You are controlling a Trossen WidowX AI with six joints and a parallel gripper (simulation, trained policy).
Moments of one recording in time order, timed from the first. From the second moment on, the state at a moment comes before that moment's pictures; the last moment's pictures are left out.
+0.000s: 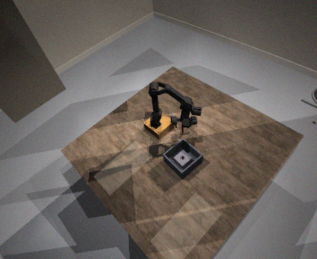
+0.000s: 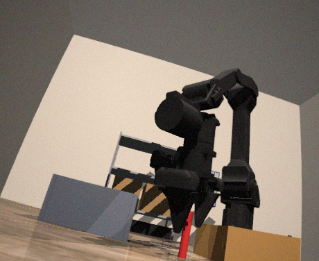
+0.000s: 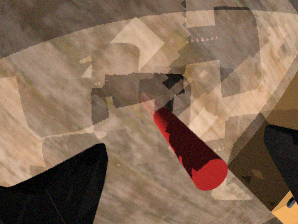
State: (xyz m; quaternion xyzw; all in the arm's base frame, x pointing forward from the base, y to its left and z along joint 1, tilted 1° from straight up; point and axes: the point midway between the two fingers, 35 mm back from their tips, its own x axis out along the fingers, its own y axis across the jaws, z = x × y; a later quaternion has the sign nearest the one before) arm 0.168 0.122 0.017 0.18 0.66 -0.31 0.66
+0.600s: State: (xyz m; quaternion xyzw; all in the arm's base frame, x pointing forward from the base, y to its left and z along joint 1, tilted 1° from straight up) arm 0.163 0.112 -0.027 0.16 0.66 -0.33 0.65
